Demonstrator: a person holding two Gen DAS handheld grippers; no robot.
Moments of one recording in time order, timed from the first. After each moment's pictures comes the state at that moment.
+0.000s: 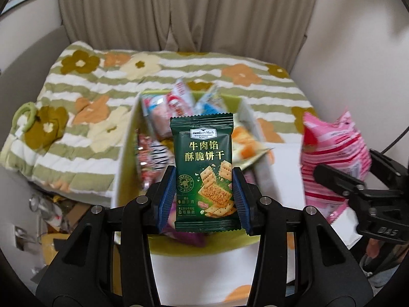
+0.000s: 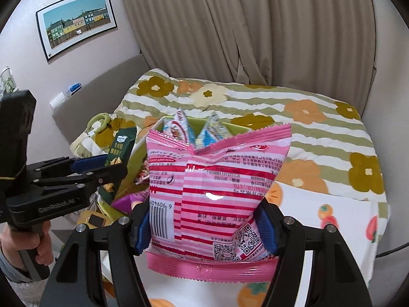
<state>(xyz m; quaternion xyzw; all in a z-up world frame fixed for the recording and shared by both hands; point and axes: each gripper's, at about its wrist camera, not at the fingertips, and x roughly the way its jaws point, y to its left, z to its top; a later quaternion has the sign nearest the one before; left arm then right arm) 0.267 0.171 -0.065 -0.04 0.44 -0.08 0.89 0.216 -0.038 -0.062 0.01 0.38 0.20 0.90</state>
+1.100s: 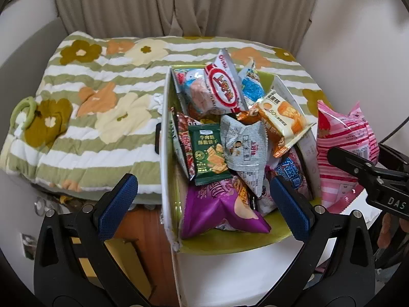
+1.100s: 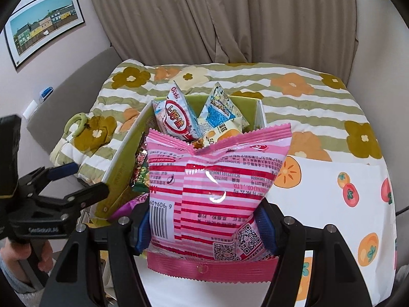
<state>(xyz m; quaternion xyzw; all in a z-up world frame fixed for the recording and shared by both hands) 0.279 0.239 -0.108 -0.02 0.47 -0.09 0.88 0.234 0.027 -0.101 0.04 0.44 0.12 0.89</state>
